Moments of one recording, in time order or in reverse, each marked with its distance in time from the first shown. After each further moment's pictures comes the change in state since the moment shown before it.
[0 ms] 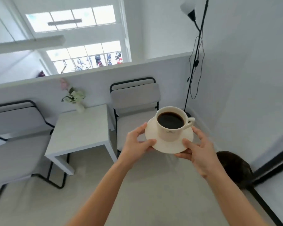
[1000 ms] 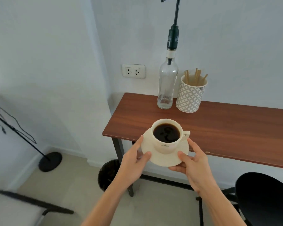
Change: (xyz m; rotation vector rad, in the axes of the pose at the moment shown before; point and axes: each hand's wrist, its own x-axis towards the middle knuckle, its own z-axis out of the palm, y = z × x) left_hand 0.069 0.053 0.546 0.360 -1.054 0.198; right_hand -0.084 -0.047 -0.442 0.278 1.051 -0.117
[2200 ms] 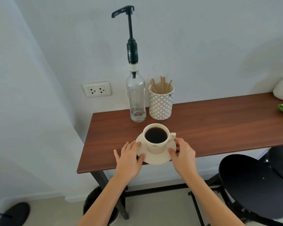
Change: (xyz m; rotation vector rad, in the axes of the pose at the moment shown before) left_hand 0.114 0.001 0.017 0.646 -0.133 0.236; right_hand 0.068 0.007 -0.004 -0.752 0.486 -0.258
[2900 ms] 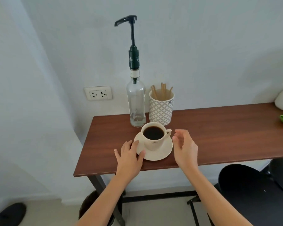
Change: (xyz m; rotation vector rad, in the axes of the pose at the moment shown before) left_hand 0.017 0.012 0.005 -0.039 0.088 -0.039; right_hand 0.028 -0.018 -0.022 0.163 0.151 -0.157
